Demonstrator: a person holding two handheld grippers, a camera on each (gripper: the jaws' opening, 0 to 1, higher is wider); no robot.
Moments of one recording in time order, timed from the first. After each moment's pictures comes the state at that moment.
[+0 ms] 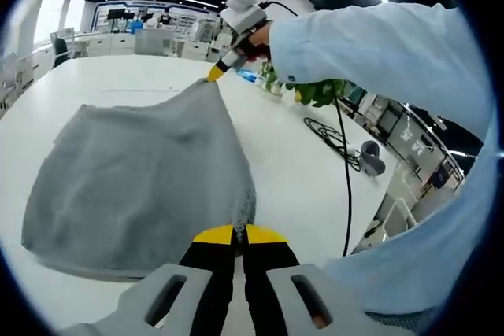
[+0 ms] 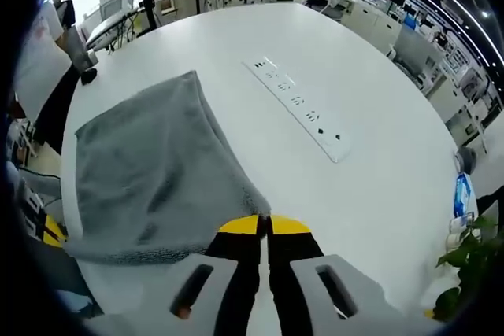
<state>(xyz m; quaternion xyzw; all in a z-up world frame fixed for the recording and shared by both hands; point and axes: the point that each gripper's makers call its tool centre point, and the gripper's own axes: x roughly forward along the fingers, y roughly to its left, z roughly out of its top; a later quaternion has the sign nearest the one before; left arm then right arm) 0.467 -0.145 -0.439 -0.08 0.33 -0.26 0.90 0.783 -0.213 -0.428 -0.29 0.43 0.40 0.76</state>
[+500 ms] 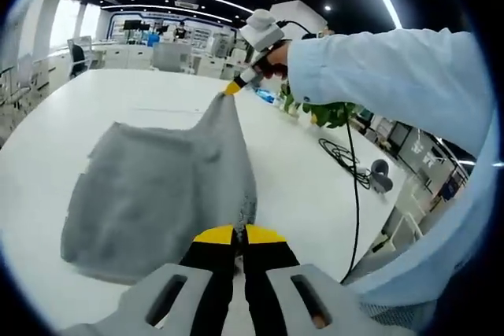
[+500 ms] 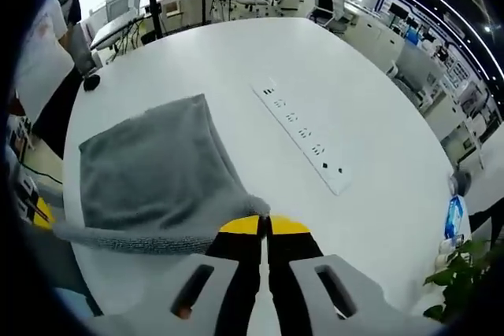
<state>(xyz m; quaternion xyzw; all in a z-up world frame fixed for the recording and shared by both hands) 0.475 -0.093 -0.408 -0.09 0.30 -0.23 0.92 0.783 -0.164 -0.395 -0.30 0.39 0.41 0.76</state>
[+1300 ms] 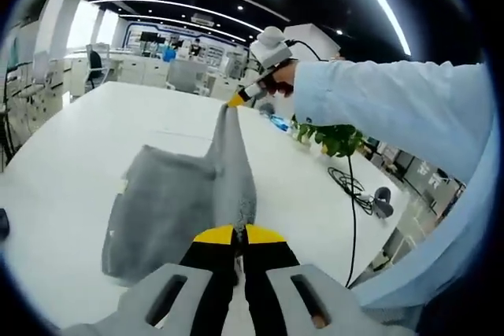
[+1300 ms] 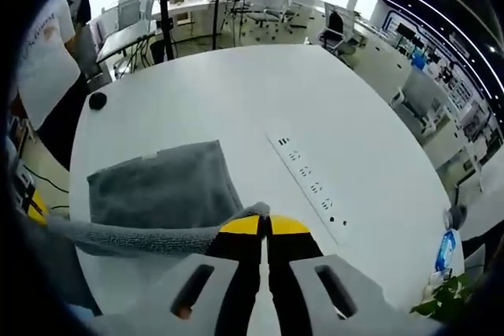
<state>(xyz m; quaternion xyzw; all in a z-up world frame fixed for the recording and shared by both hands) 0.477 -0.023 -0.362 -0.12 0.26 -0.19 0.94 0.779 -0.086 -0.352 -0.31 0.35 0.44 0.77</state>
